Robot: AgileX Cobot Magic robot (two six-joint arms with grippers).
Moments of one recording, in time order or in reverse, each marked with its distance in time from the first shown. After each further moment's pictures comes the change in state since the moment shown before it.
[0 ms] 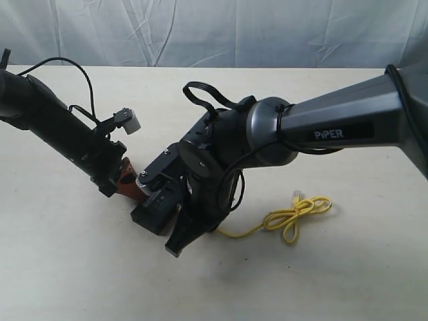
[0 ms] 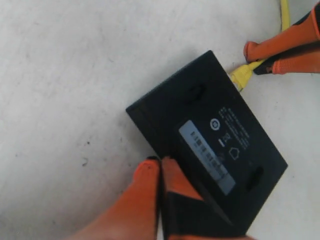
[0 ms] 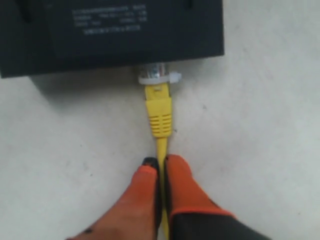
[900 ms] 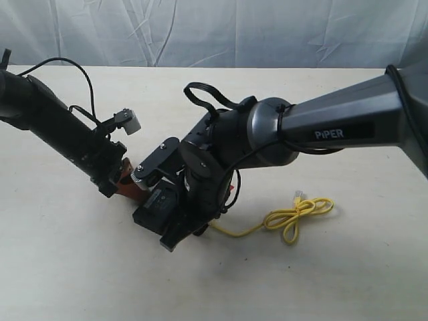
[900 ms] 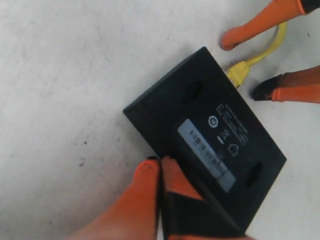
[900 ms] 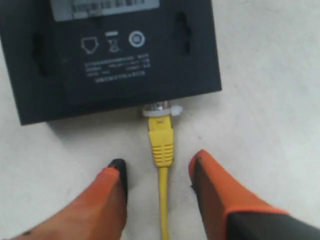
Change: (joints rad) left arm 0.000 0.000 0.000 0.002 0.004 -0.002; right arm 0.000 -0.002 0.003 -0.008 -0.072 0.004
